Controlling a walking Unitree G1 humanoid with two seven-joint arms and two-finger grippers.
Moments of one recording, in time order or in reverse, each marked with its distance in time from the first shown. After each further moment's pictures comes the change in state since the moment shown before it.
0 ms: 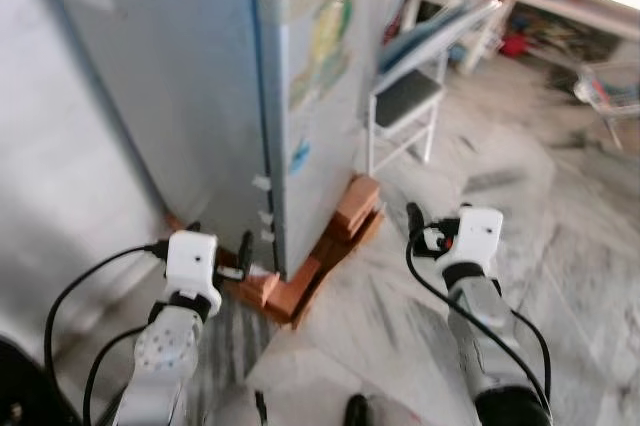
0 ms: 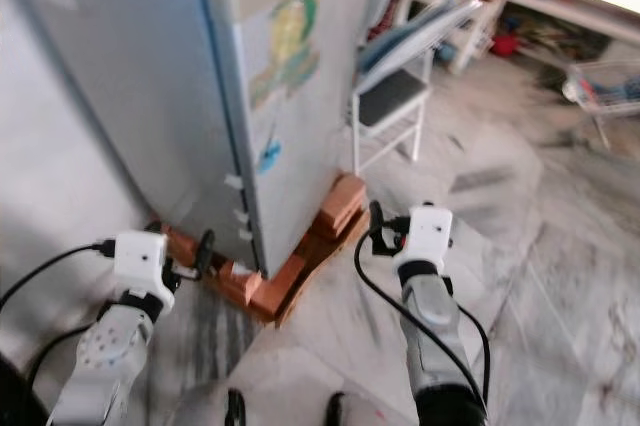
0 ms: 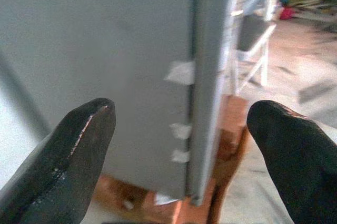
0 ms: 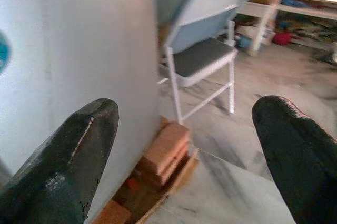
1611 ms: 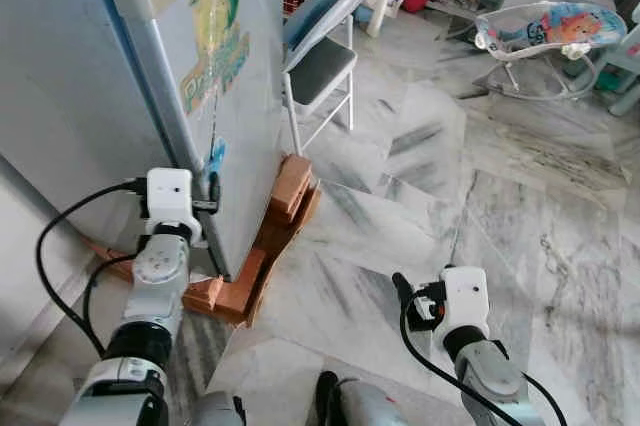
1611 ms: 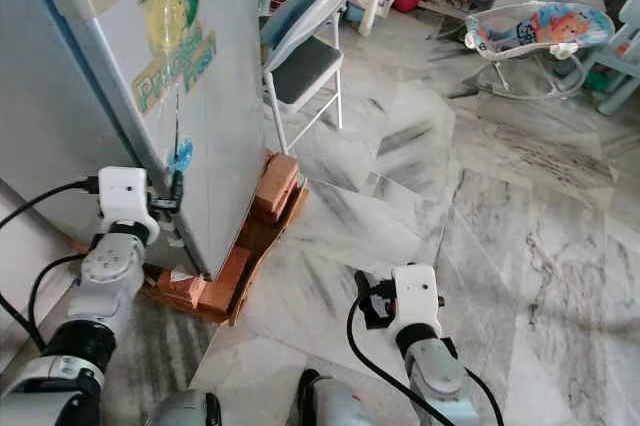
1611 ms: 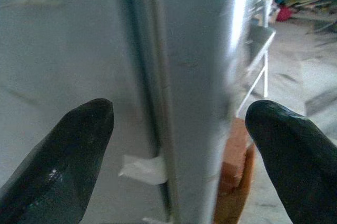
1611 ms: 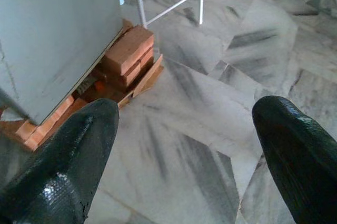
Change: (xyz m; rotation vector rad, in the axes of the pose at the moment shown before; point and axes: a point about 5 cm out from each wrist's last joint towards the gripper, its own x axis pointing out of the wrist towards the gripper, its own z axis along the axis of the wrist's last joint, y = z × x) left arm 0.076 0.063 0.020 0.083 -0.055 0.246; right arm -0.069 0.007 -0.036 -0.080 0.268 0.142
